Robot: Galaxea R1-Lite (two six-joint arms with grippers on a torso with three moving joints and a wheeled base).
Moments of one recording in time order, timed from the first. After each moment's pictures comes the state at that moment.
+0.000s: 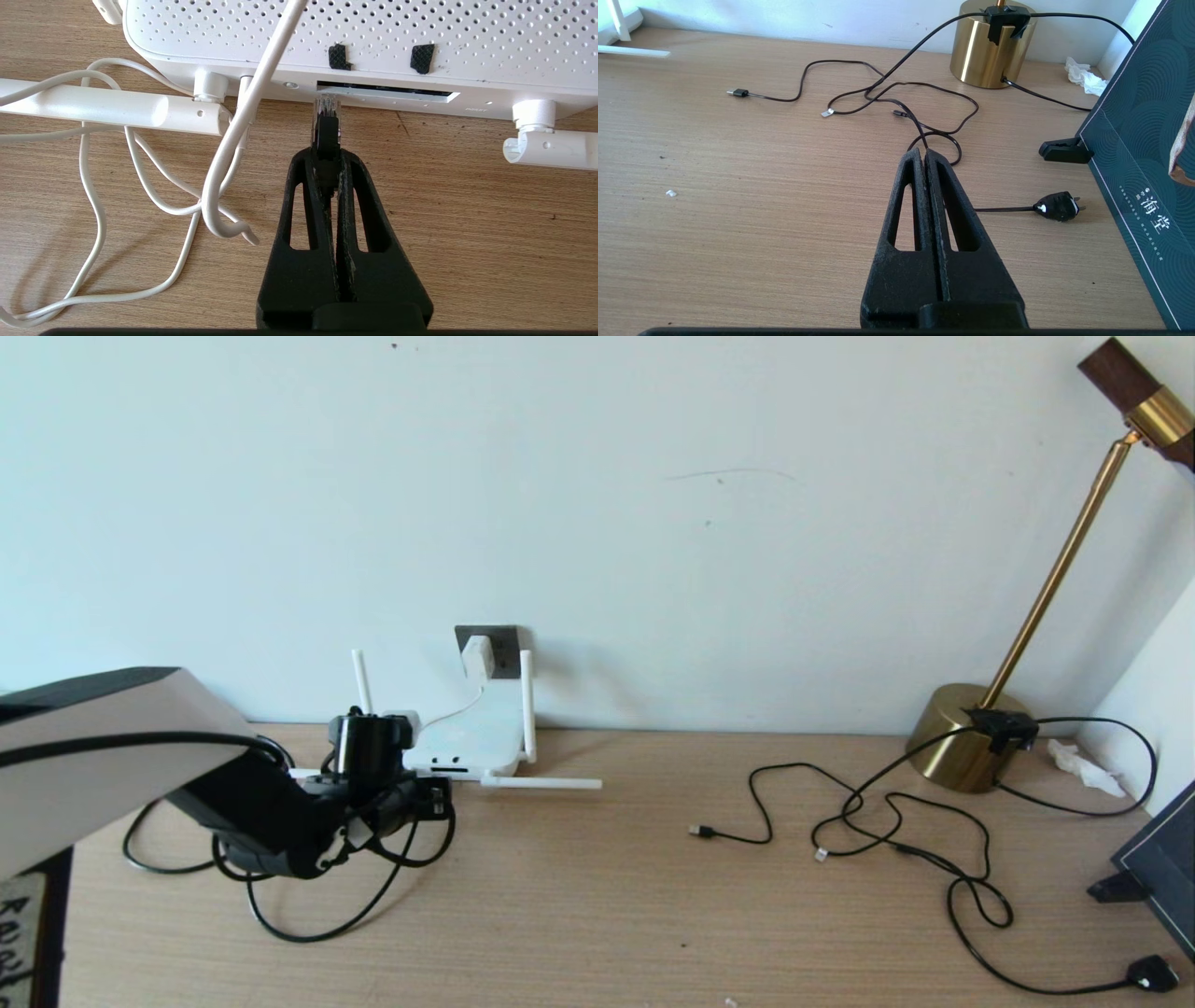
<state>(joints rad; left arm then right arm) -0.18 2.20 -0.94 -0.71 0.22 -0.05 0.00 0.00 0.00 0.00 0.02 -0.04</state>
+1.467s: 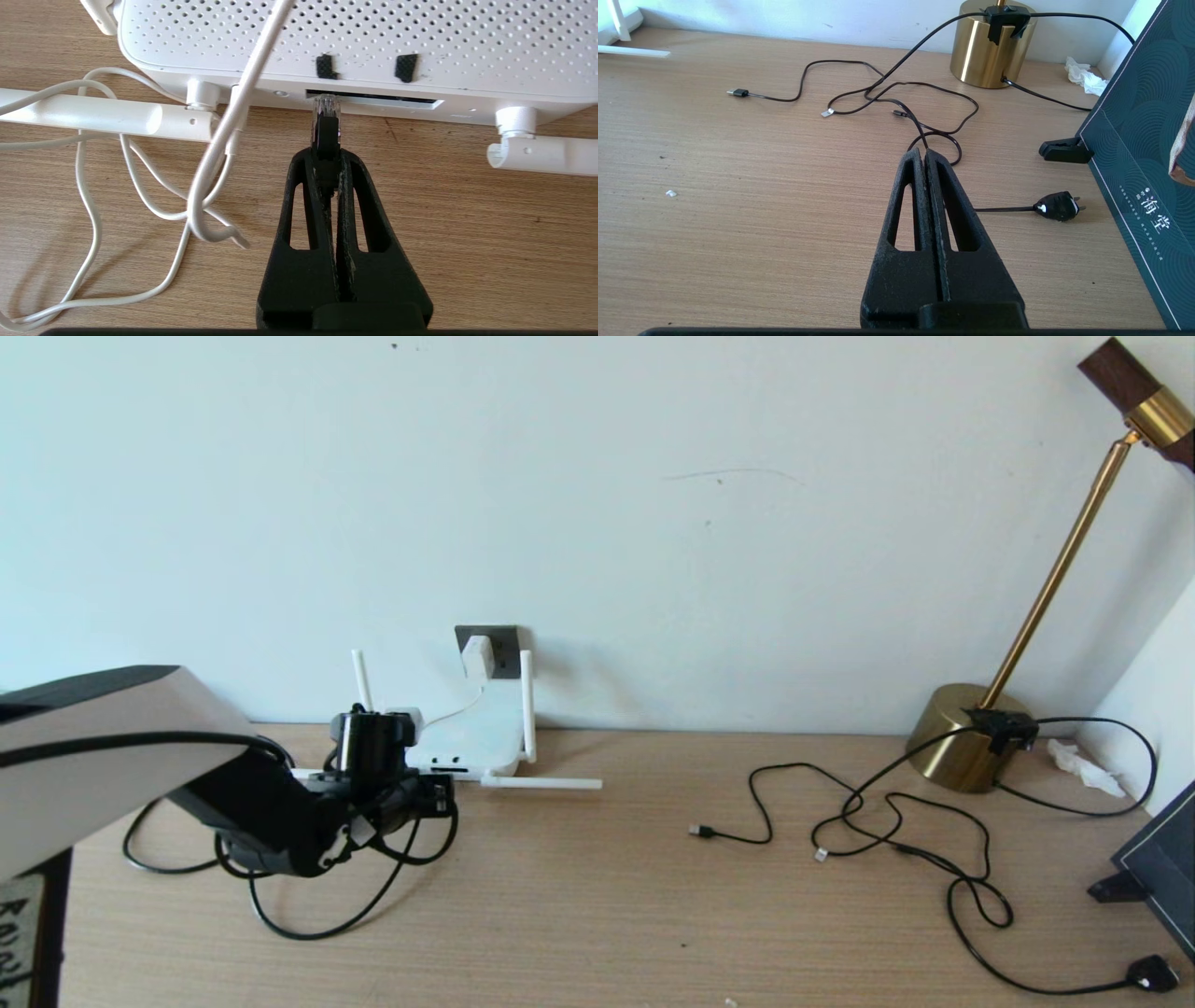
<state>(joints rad) -0.19 2.19 -0.94 -0.71 0.23 -0.05 0.00 0.00 0.00 0.00 0.02 -0.04</state>
